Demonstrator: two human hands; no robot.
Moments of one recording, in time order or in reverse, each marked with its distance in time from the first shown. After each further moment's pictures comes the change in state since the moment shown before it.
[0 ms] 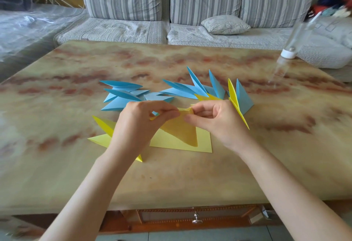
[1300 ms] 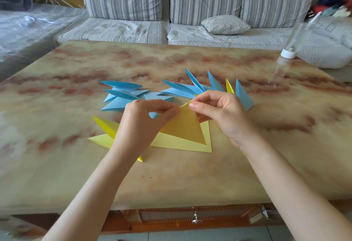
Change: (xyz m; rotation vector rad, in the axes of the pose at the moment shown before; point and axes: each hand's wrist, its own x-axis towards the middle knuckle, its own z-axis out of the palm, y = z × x) left_hand -0.001 0.011 0.001 -0.091 0.030 -0.068; right_hand 0.010 -0.001 -0.009 0.124 0.039 0.008
